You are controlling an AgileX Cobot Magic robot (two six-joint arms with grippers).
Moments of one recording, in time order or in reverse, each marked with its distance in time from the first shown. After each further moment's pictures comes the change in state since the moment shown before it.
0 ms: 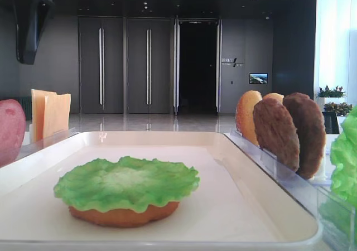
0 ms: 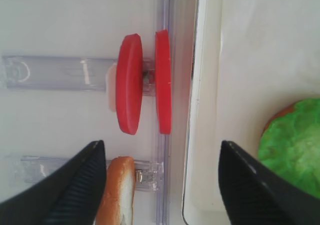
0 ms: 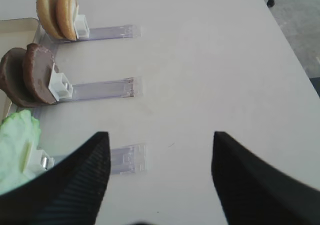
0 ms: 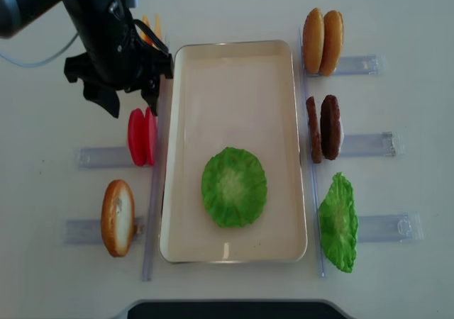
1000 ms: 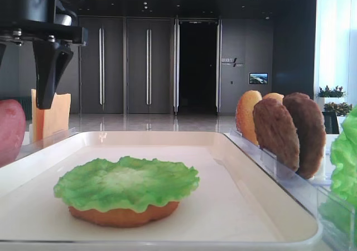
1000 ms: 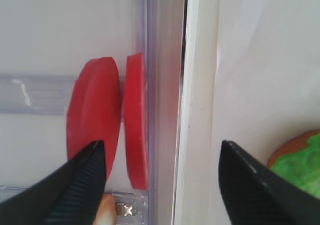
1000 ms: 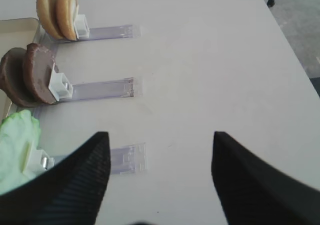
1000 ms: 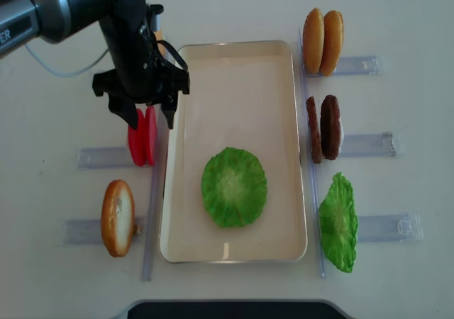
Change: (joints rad) left arm 0.000 0.147 -0.002 -0.020 -0.088 -0.001; right arm 0.000 0.000 0.000 0.000 0.000 0.000
